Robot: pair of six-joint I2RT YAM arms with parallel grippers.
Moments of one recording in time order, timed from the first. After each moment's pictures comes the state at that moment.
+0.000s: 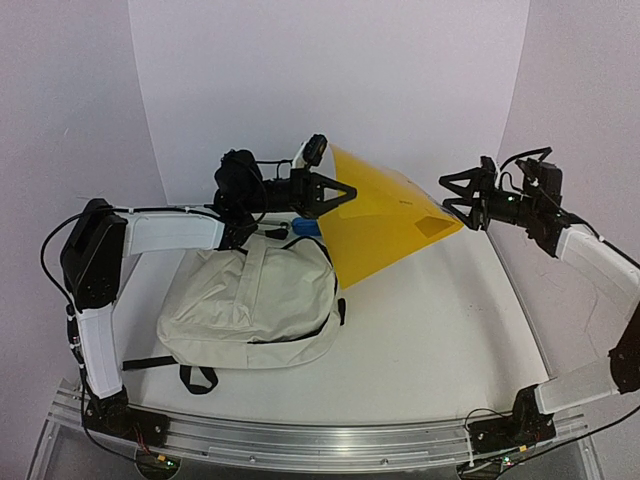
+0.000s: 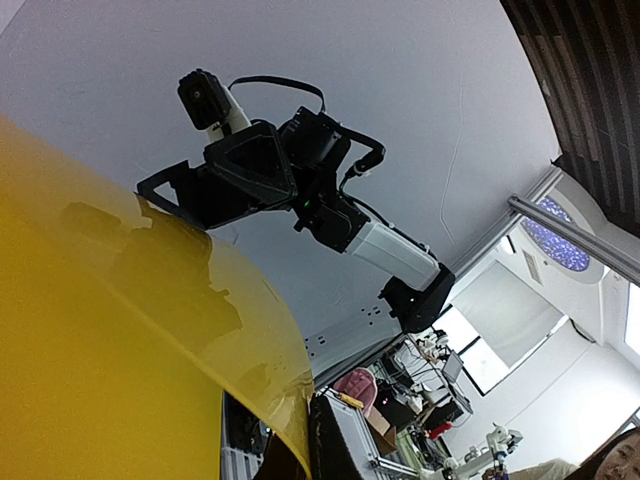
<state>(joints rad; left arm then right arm) -0.73 1.94 1.46 0.87 1.01 -1.15 0.11 1.27 1.06 -0.02 -0.82 0.94</state>
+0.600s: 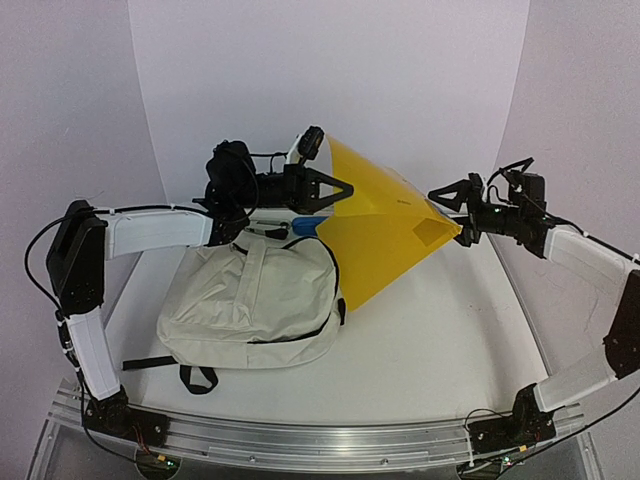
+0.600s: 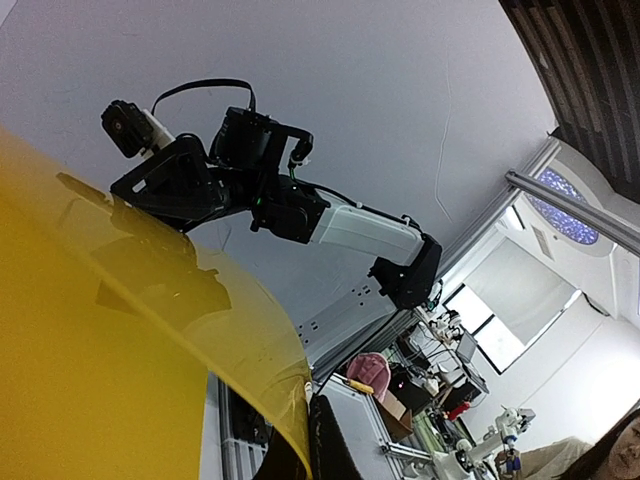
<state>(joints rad) -0.74 1.86 1.44 0.77 1.04 -1.05 0.12 1.37 1.03 -0.04 -0.80 0.88</state>
